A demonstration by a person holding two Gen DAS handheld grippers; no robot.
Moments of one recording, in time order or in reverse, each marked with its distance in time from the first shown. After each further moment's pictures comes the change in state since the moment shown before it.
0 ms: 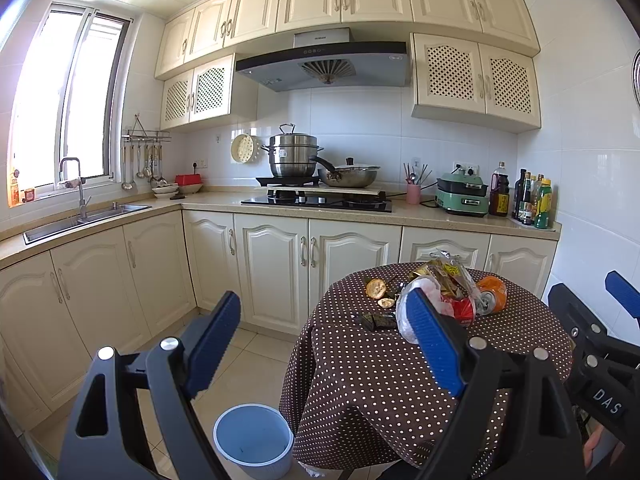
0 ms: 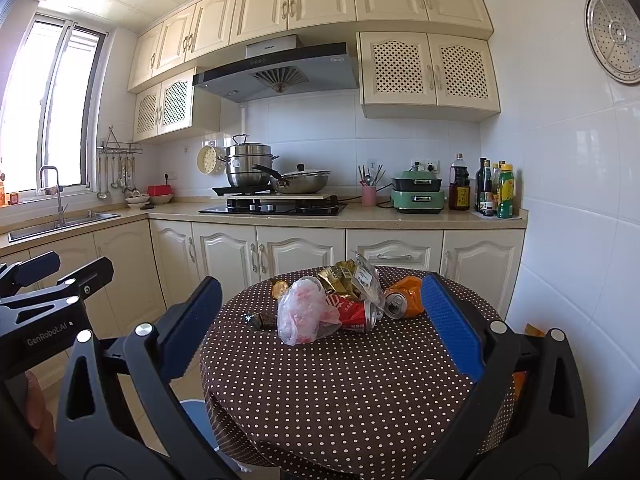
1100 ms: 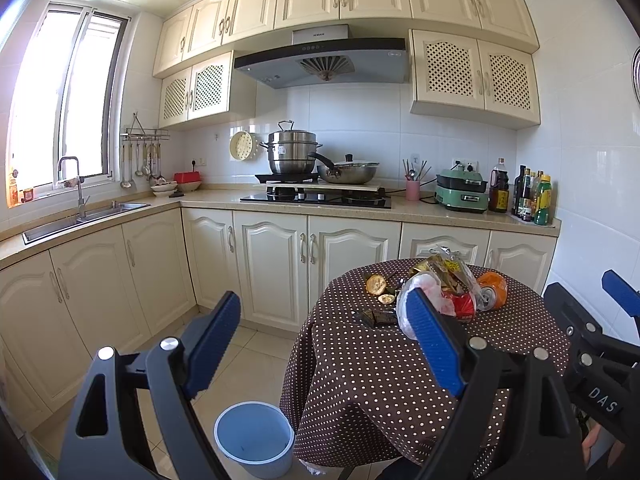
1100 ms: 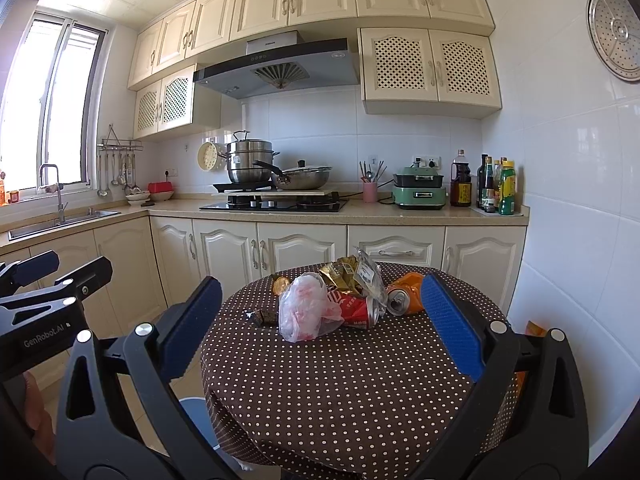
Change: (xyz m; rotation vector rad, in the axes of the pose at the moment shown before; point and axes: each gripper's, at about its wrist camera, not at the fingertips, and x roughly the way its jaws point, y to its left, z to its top) left arm 0.006 -0.002 -0.007 0.004 0.010 -0.003; right arm 0.003 0.003 -0.001 0.005 0.011 0.002
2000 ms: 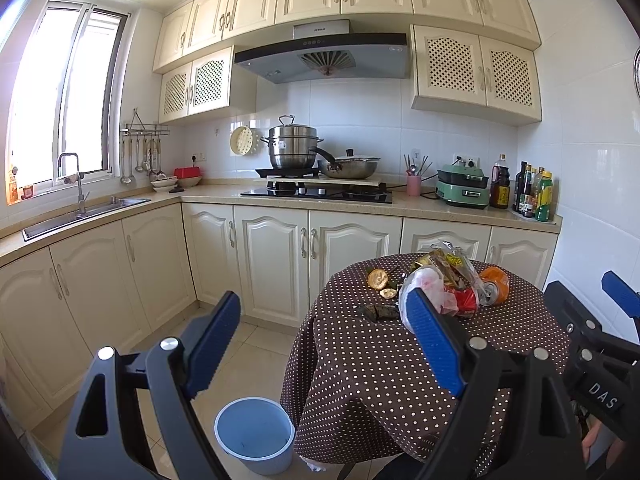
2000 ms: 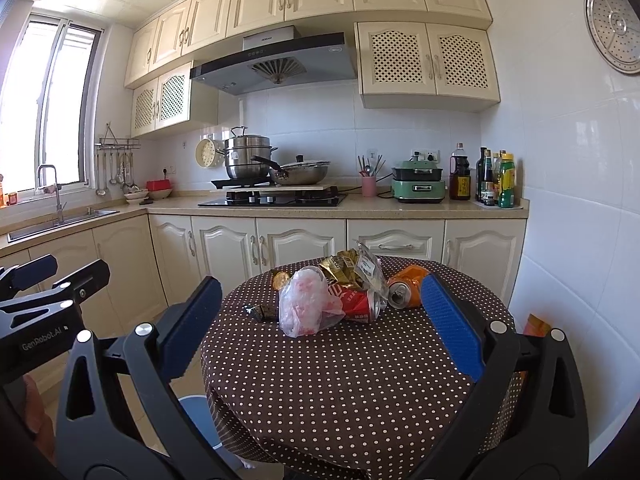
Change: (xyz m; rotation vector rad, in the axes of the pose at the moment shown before) left arm 0.000 0.007 -0.003 0.002 0.019 0.002; right arm 0.005 0.004 -0.010 0.020 0.021 -0.006
